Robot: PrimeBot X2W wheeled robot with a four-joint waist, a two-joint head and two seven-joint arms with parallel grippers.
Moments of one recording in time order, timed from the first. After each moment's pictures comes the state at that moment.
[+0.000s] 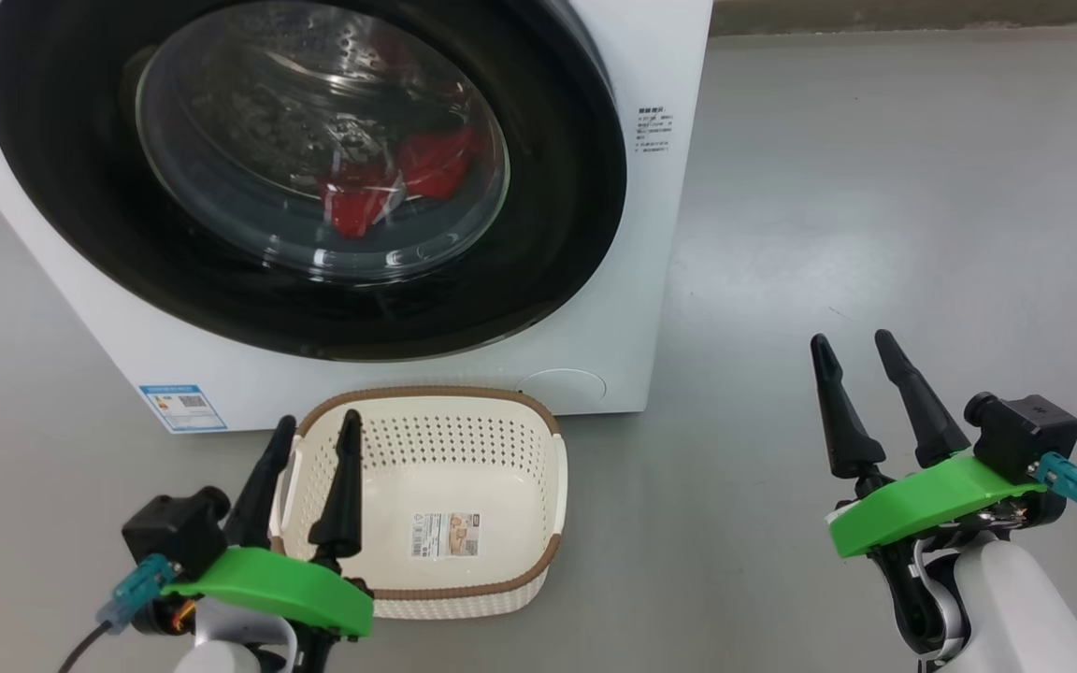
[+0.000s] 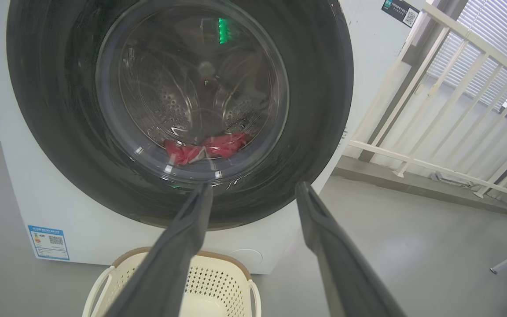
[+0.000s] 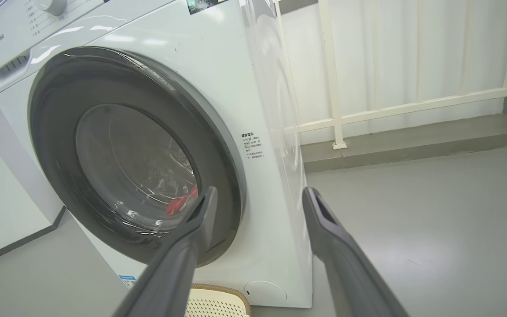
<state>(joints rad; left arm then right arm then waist) -0.25 0.04 -0.12 0.34 -0.46 -0.07 -0.19 -0.25 -0.04 0.03 0.34 0.43 0.13 -0.19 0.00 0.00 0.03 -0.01</state>
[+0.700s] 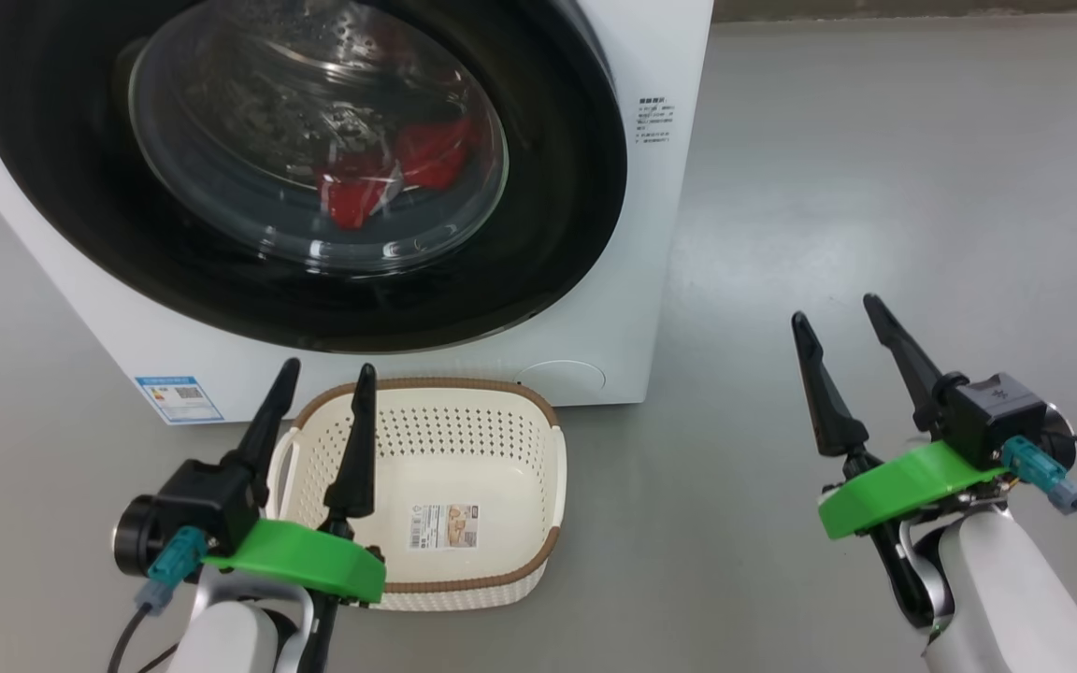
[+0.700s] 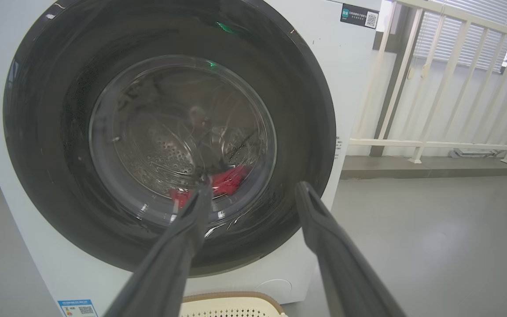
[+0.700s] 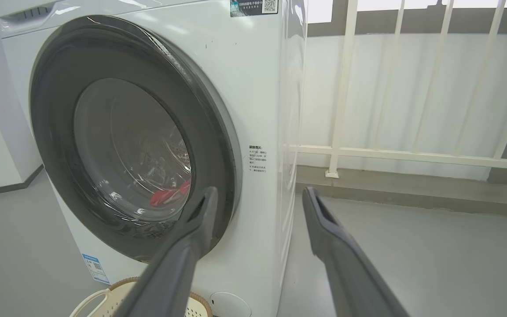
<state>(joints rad) -0.31 0.04 -0.14 0.32 -0.25 -0.05 -0.25 -0.30 -0.05 0.05 0.35 0.22 0.13 -0.25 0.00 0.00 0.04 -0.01</state>
